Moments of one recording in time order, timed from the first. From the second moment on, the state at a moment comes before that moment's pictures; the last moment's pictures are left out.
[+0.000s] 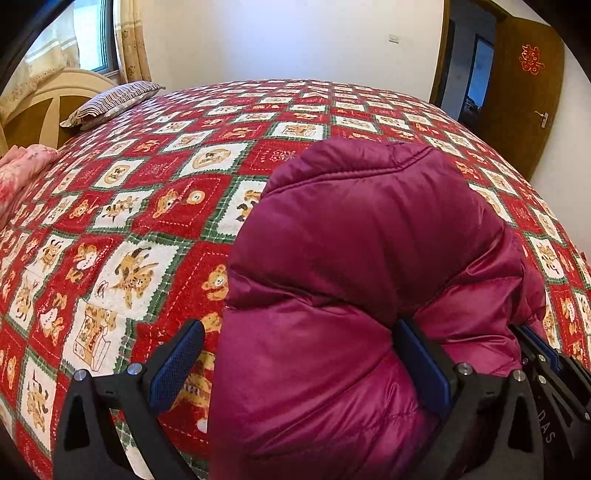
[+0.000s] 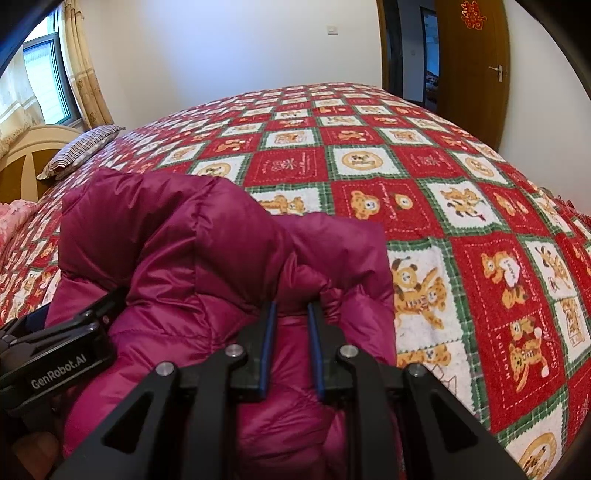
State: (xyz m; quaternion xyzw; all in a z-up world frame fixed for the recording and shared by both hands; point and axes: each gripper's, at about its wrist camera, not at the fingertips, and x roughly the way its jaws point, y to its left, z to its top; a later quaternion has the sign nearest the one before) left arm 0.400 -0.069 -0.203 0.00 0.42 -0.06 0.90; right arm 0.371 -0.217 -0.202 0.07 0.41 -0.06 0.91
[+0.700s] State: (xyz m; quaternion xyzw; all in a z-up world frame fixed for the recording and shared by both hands) left arm 0.403 -0.068 -0.207 -0.01 0.43 -0.06 0.90; right arm 0.372 -0.215 -0.203 0.06 0.41 -0.07 0.91
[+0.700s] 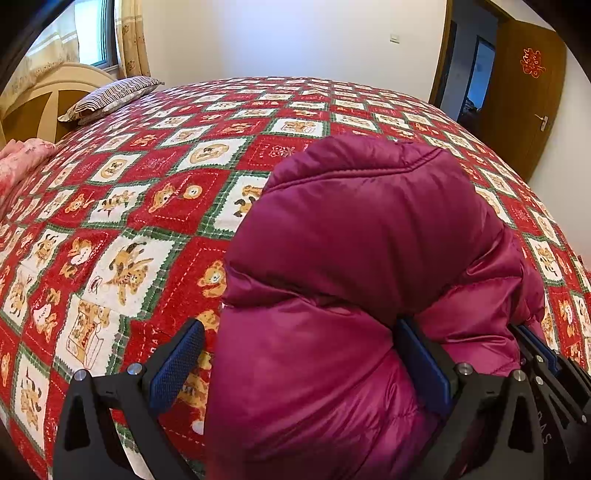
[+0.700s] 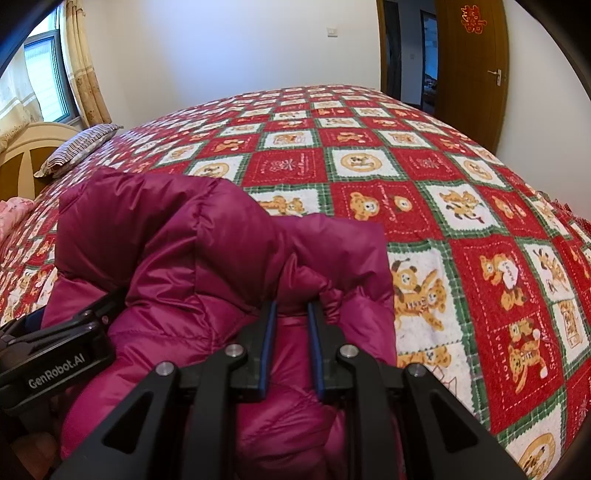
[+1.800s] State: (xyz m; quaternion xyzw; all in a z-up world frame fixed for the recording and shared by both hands) left arm 0.366 -0.051 -0.173 -0.01 0.42 -0.10 0.90; right arm 0.344 -0.228 -0.185 0.09 0.38 -0.07 0.92
